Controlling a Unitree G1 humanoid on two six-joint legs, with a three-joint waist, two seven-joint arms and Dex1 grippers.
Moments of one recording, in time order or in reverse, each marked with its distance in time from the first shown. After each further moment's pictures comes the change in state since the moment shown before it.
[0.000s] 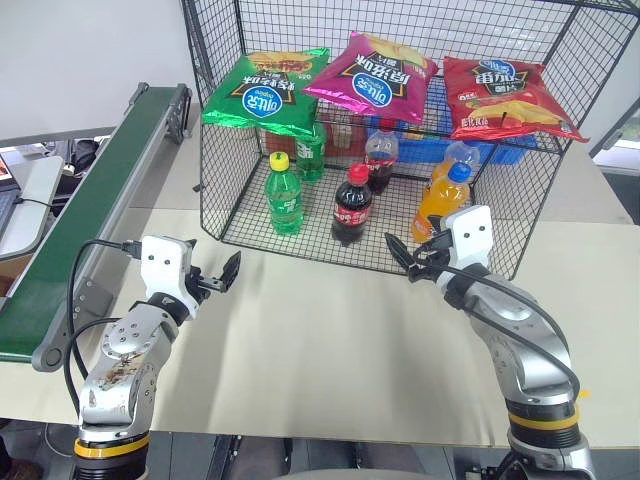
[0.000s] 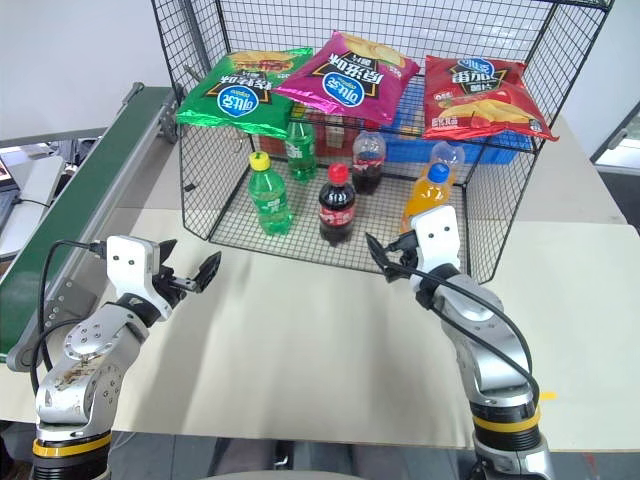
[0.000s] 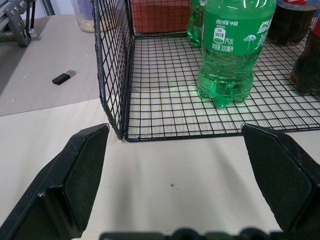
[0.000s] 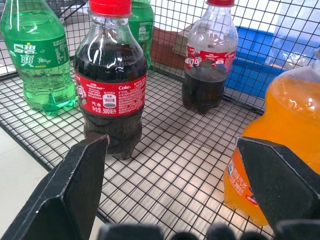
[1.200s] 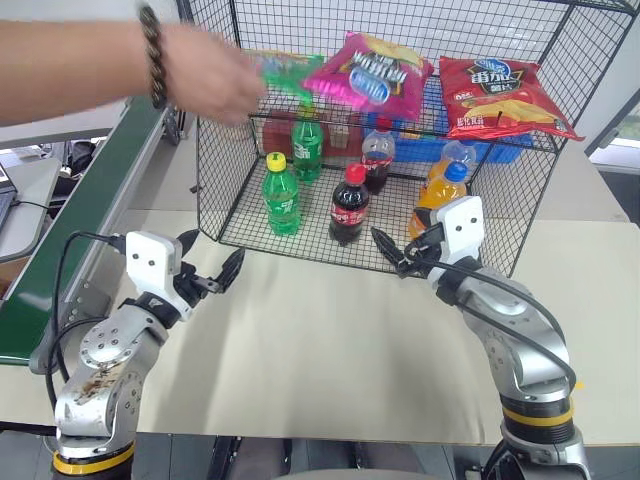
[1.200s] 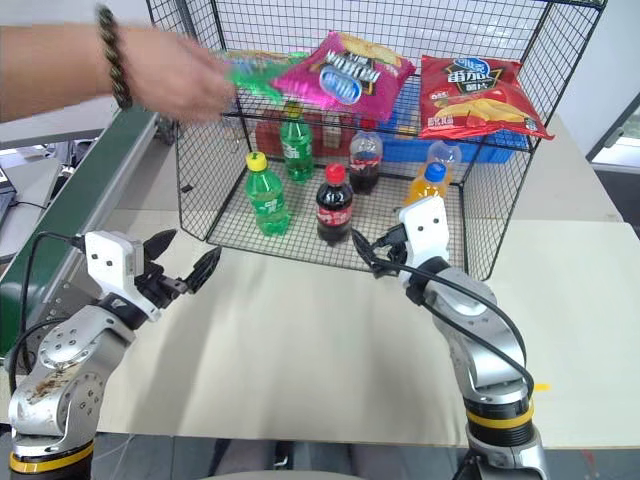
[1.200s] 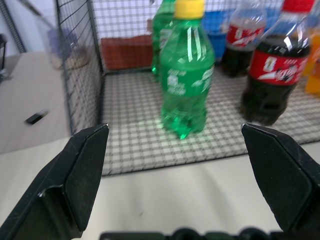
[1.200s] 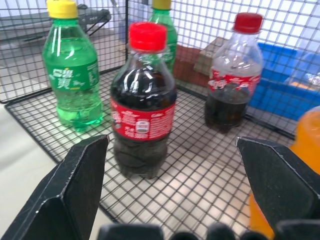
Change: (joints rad) left arm 0.048 0.049 0.063 -0.119 -0.121 -0.004 -0.076; right arm -0.043 0.024 0.031 -0.057 0.020 0.066 0.026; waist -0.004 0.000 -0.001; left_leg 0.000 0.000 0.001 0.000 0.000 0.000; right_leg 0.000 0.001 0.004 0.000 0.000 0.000
